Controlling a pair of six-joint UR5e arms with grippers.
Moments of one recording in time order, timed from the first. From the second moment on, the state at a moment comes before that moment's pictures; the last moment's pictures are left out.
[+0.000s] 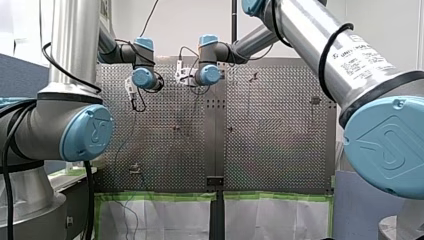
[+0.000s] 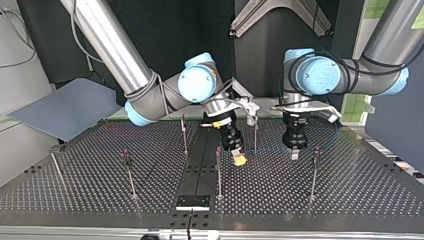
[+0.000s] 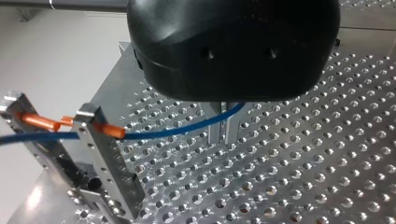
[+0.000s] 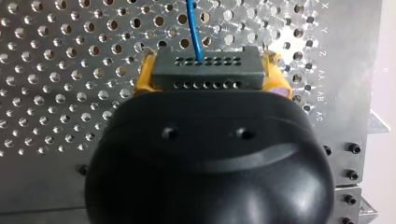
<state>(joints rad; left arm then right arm) -0.06 -1.67 -1.83 -2.69 -1.68 -1.77 2.43 -0.88 0.95 -0.15 1.62 1.63</state>
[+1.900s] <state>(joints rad) -0.21 -1.80 -2.09 -2.57 -1.81 -1.72 2.41 -0.86 1.26 -0.16 1.61 1.57</state>
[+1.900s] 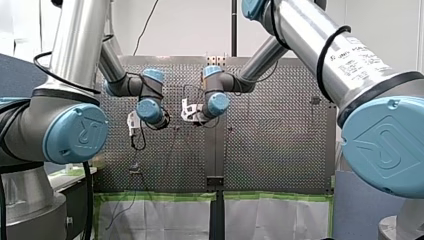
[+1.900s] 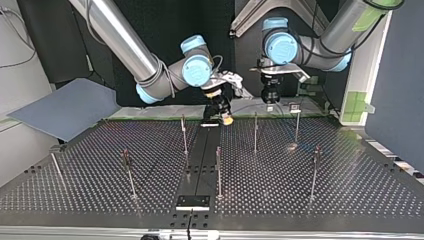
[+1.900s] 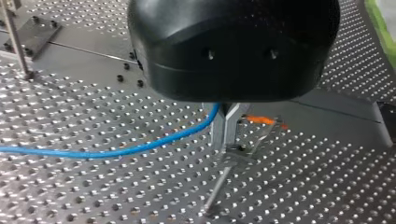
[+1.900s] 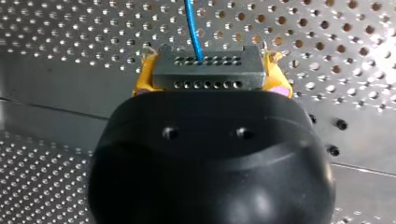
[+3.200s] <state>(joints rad) -0.15 -2.02 -2.03 -2.36 -1.73 -1.76 2.32 -0.82 1.28 -0.30 1.52 1.62</state>
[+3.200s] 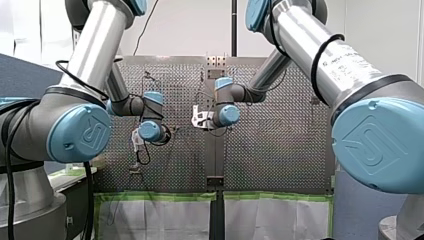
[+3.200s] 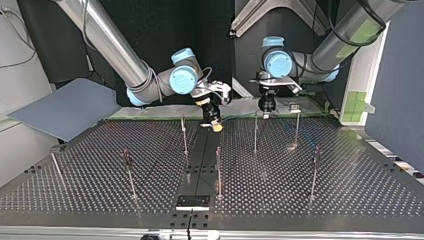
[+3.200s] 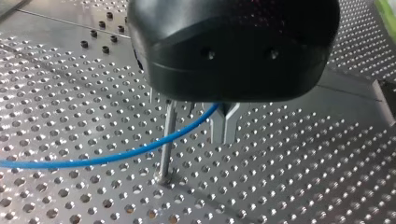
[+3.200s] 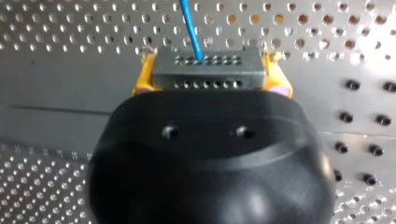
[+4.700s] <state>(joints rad) -0.05 -2.03 -1.85 -2.44 -1.67 -1.71 2.27 -0.82 1.26 -0.31 1.50 1.62</state>
